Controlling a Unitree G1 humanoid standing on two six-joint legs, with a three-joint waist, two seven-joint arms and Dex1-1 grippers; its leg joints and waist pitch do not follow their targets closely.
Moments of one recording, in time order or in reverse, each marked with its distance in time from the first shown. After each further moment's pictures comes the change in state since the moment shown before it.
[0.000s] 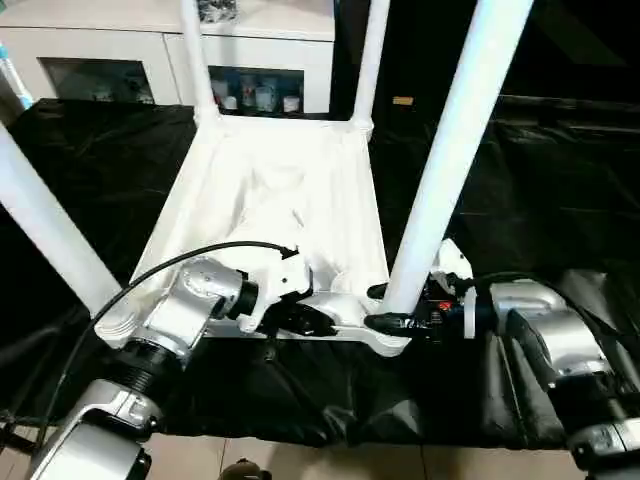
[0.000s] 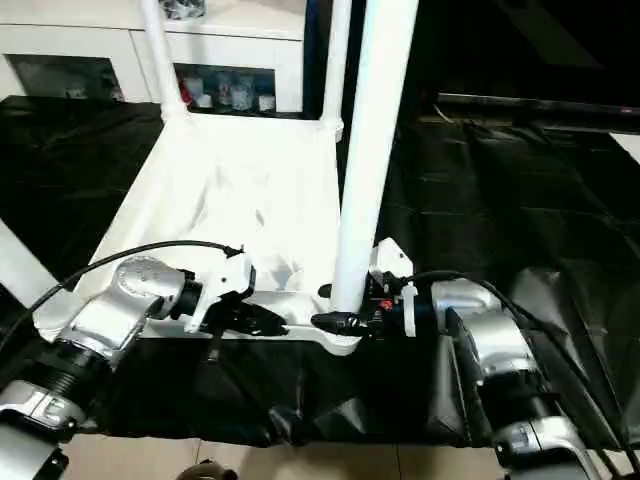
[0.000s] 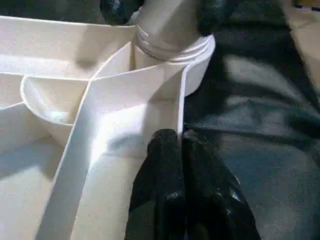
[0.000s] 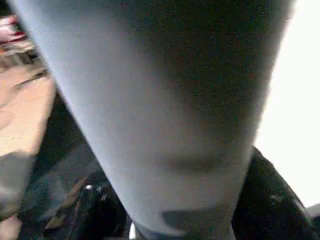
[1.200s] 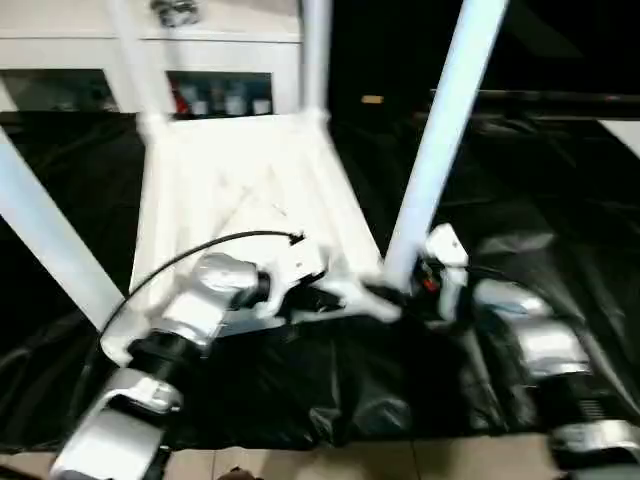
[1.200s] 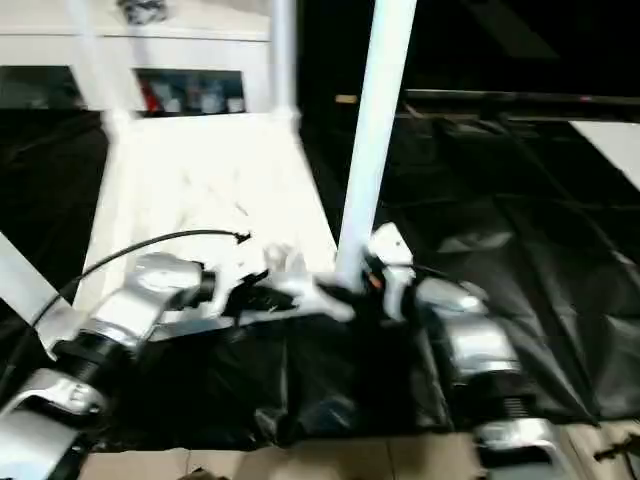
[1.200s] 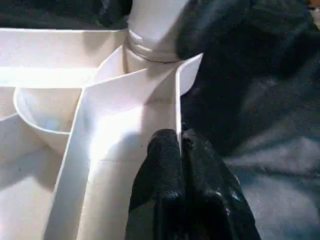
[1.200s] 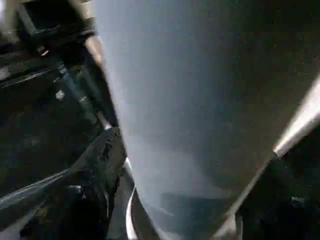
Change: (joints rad) left arm -0.053 -0.020 0.020 0.099 0.016 -0.043 0.011; right arm -0.028 0.014 0.001 0.043 -0.080 -0.006 -0.102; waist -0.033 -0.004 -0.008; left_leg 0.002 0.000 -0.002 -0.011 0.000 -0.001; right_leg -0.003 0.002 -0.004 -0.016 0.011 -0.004
